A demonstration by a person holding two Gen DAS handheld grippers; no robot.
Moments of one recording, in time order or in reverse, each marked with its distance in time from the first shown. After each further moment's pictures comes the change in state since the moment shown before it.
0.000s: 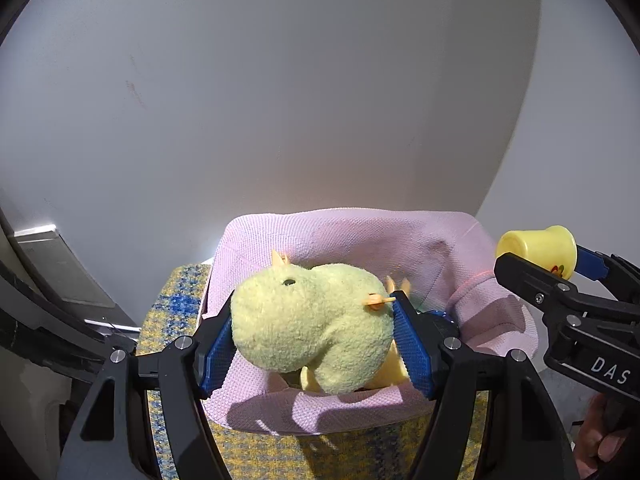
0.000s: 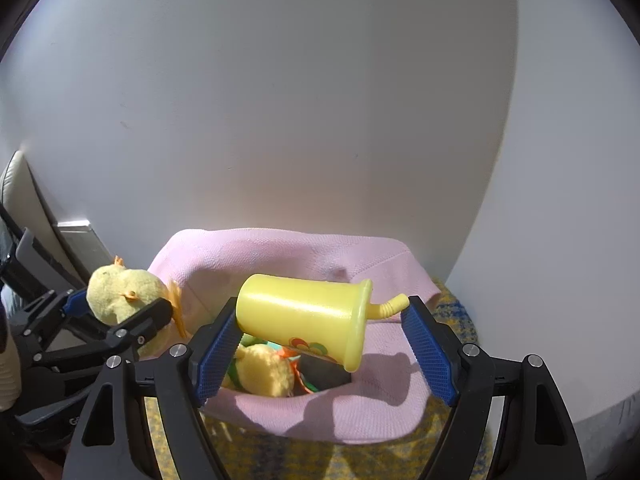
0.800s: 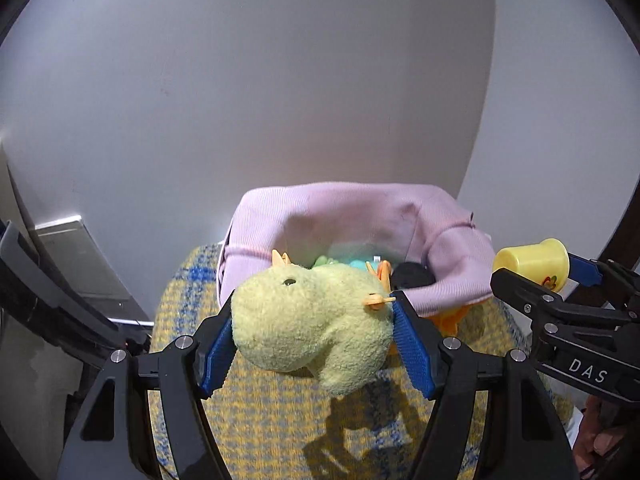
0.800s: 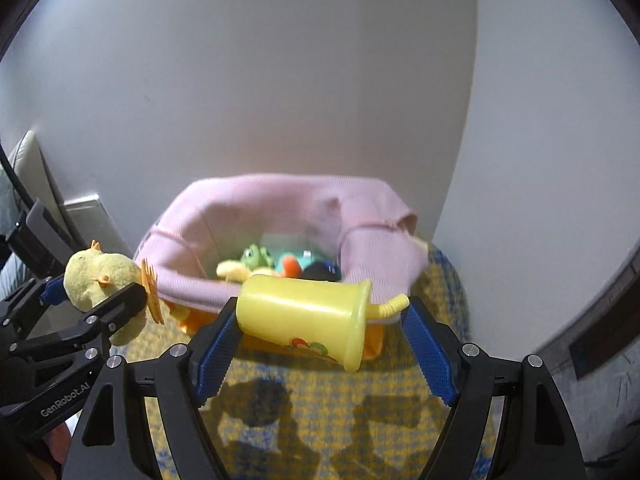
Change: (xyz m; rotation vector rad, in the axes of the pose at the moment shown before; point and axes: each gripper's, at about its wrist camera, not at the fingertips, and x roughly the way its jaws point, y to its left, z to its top) left arm -0.072 -0.015 -0.061 0.026 -0.079 0.015; right arm -0.062 0.004 -0.067 -0.009 -0.013 -0.038
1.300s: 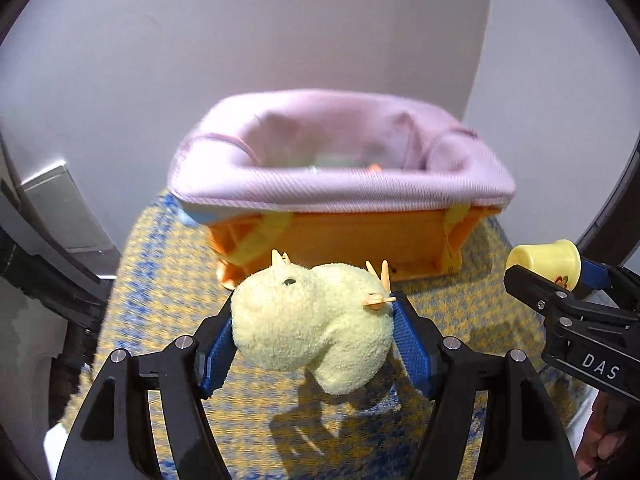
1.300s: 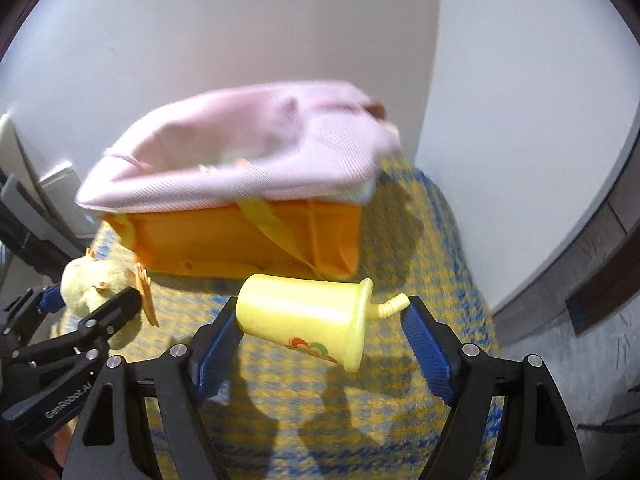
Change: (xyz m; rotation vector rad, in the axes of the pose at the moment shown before) left arm 0.033 -0.021 -0.079 -0.027 0.122 -0.011; right arm 0.023 -0.018 -0.079 0.041 0.113 -0.036
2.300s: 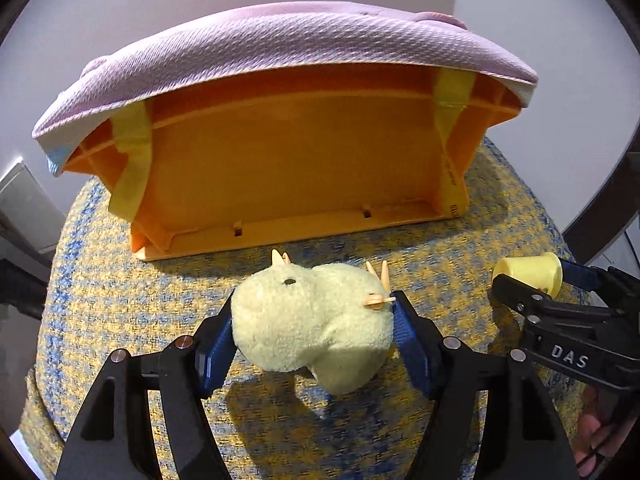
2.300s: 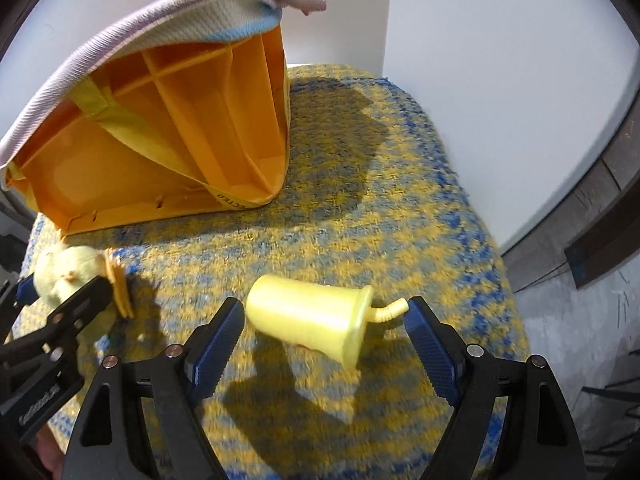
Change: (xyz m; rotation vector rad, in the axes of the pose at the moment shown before) left arm 0.088 -0.044 -0.036 0.081 0.132 -0.024; right arm 0.111 -0.064 -0.048 0.088 0.203 -0.071
